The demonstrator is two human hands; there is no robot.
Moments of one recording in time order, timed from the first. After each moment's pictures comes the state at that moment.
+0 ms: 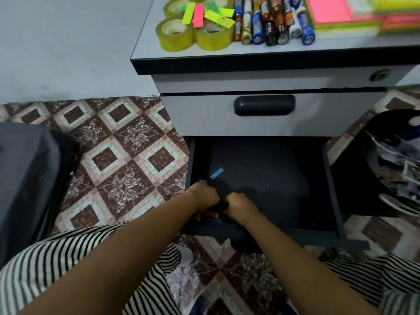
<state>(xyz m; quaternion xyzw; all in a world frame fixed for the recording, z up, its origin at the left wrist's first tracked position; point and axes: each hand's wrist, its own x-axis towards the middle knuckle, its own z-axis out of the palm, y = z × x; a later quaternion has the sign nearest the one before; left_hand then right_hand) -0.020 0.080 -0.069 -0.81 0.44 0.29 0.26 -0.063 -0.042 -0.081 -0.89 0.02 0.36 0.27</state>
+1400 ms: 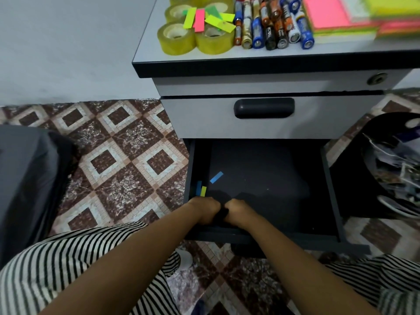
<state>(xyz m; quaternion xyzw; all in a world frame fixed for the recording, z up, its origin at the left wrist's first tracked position) -0.039 0.078 -0.065 -0.85 0.28 0.44 0.04 -0.067 -0.043 -0.088 -0.87 0.00 0.39 0.29</state>
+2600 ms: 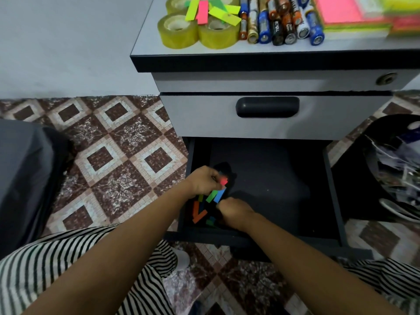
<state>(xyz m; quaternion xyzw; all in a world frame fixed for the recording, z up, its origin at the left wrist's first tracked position) -0.001 0.081 -0.044 -0.86 0.01 0.34 -0.37 -0.060 -0.037 -0.083 -0.91 -0.18 0.36 0.14</state>
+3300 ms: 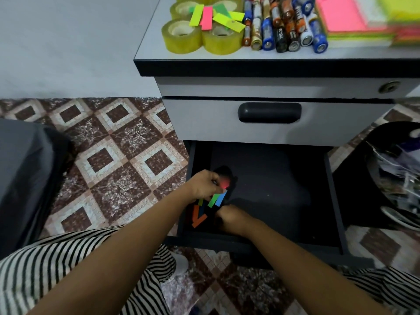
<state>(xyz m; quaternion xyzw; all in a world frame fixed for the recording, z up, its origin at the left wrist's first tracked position) -0.002 0.082 -0.046 -0.85 -0.01 0.35 -0.40 -0.061 -0.038 -0.089 -0.87 -0.15 0.41 0.24</state>
